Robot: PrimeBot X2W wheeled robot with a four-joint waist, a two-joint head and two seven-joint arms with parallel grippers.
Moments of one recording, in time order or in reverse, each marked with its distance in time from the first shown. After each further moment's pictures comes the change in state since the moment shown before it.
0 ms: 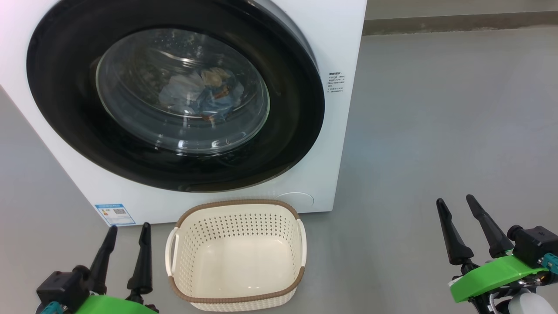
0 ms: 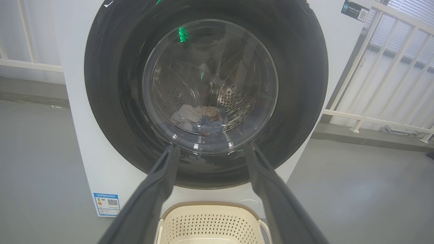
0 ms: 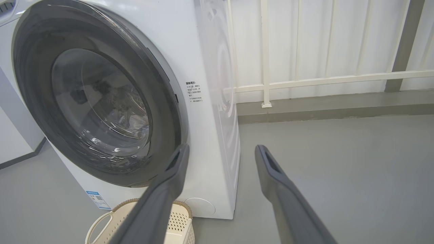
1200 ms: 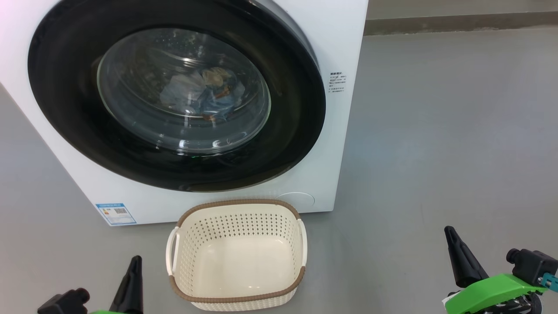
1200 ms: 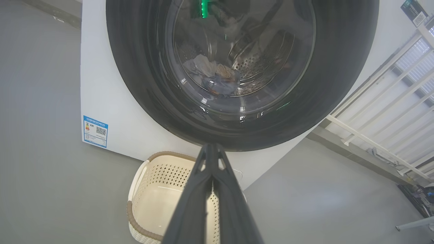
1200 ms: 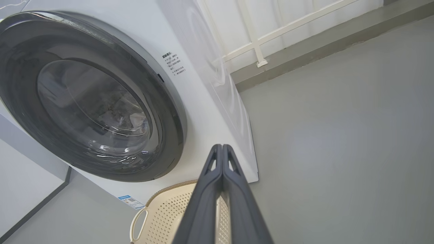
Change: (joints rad) left arm 0.047 -0.048 0.011 0.088 -0.226 0.000 0.070; right arm 0.053 0.068 -0.023 0.068 0.227 0.000 0.072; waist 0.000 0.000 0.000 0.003
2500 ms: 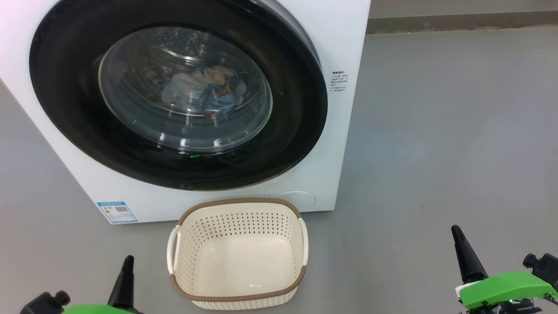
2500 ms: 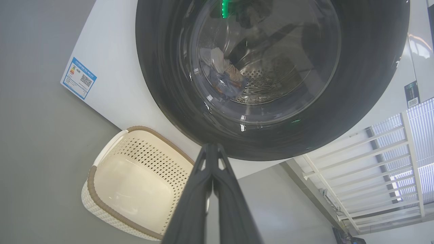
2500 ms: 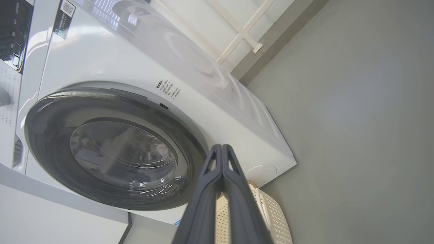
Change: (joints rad) left arm -0.021 -0.022 0.065 0.015 -0.361 0.000 0.108; right arm 0.000 0.045 -0.061 -0.018 0.372 0.000 0.114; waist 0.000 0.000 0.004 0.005
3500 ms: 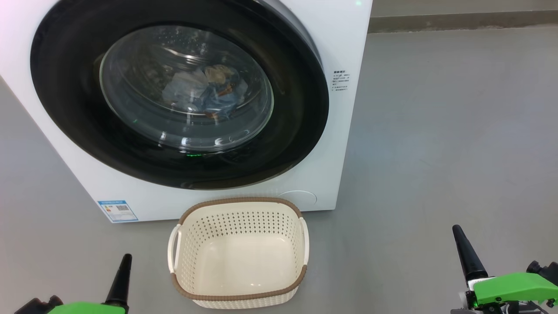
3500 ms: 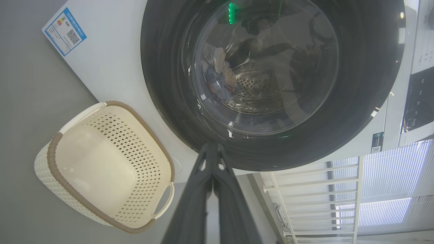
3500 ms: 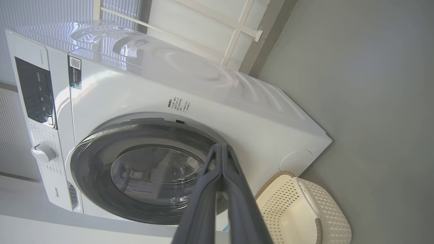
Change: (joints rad) left arm -0.020 -0.017 0.052 0.009 -0.279 0.000 0.090; right arm 0.000 0.037 -0.047 -0.013 0.295 0.000 0.089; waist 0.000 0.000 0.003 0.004
